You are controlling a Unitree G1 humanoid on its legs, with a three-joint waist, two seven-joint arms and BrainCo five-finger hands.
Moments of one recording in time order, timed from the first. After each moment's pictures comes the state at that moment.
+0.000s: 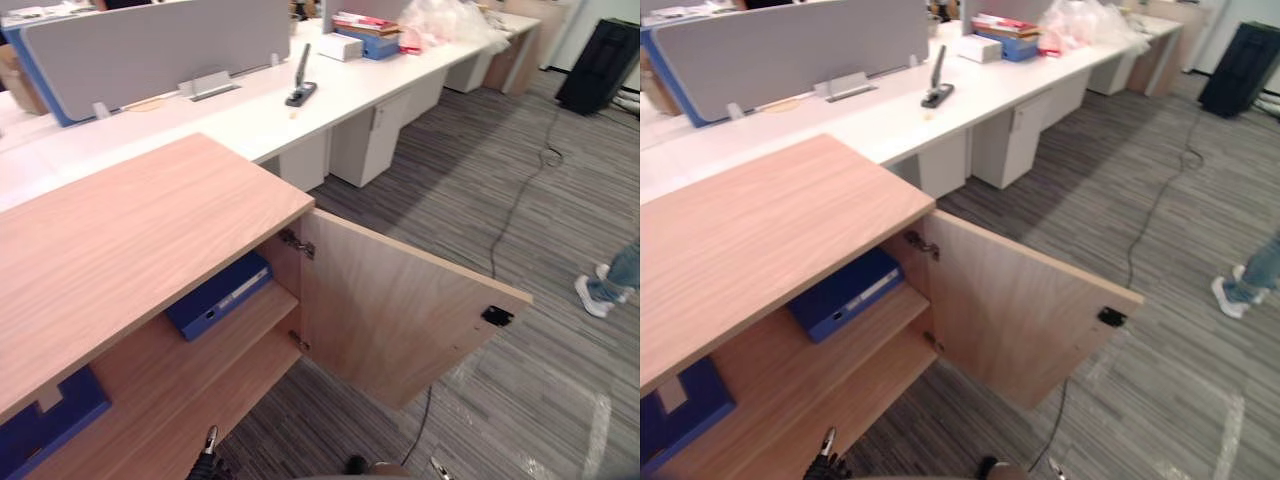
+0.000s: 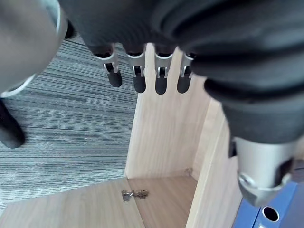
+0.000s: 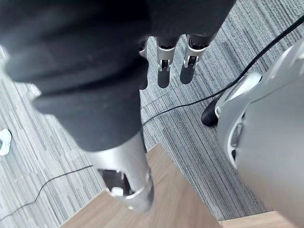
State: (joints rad) left arm 0.11 -0.01 0.41 1.09 -0.63 -0.13 -0.06; right arm 0.05 -0.02 -0.51 1.21 0.61 -0.09 -0.05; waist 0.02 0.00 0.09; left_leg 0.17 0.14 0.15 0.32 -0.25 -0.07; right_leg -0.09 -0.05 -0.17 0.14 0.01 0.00
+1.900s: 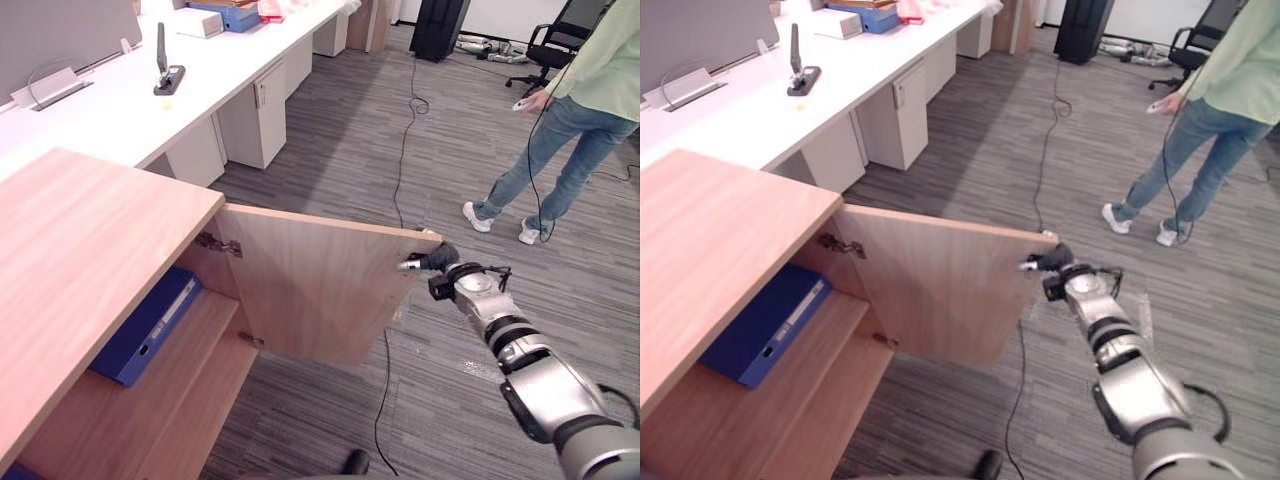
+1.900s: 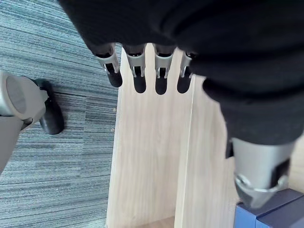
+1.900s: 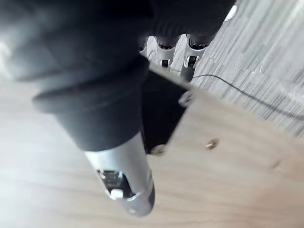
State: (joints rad) left arm 0.22 0.07 0.65 1.07 -0.72 -0.16 0.01; right arm -0.75 -0.50 0.56 1.05 0.36 -0.07 0.12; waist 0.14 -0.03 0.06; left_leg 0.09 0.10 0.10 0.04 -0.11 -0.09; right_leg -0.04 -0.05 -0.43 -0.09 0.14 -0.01
